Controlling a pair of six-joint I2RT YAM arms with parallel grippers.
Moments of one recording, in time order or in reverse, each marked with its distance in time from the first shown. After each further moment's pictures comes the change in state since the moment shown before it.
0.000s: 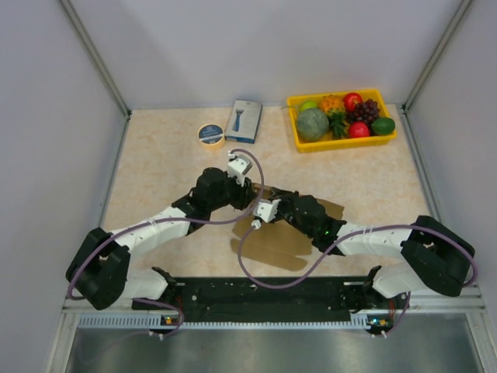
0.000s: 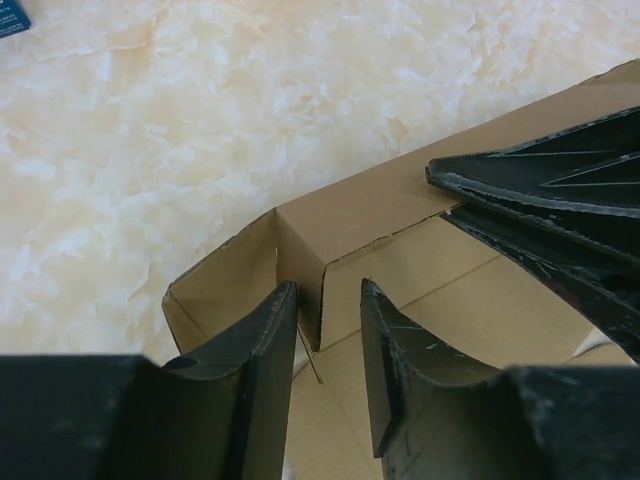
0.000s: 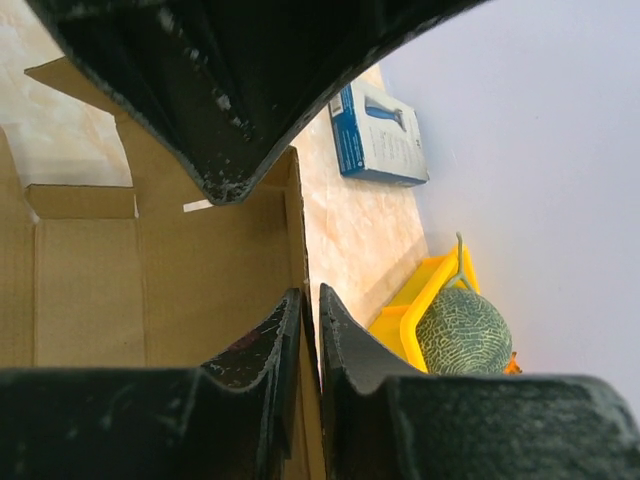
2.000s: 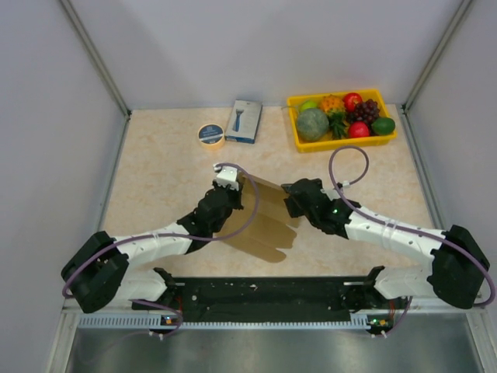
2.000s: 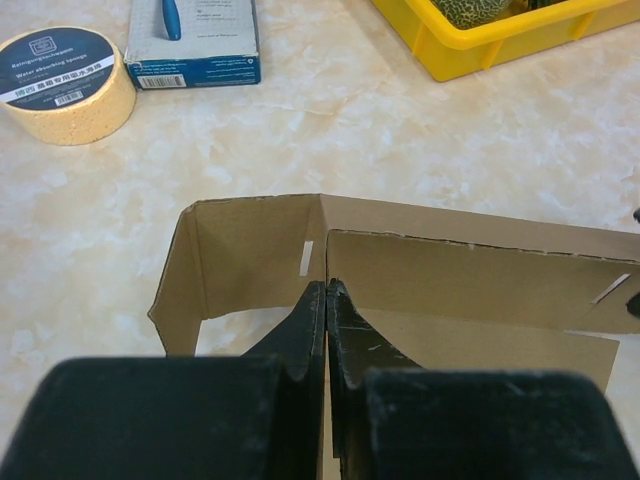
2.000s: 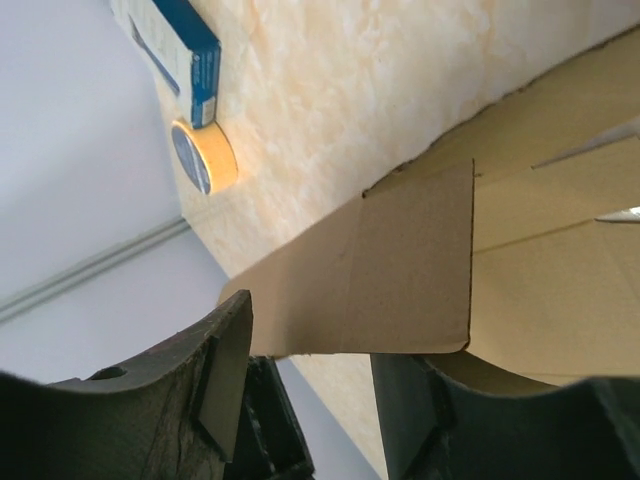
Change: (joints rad) left arm -0.171 -0.035 -0.167 0.319 -0.625 -0.076; right arm -0.059 -0.124 0.277 -0.958 0.336 2.916
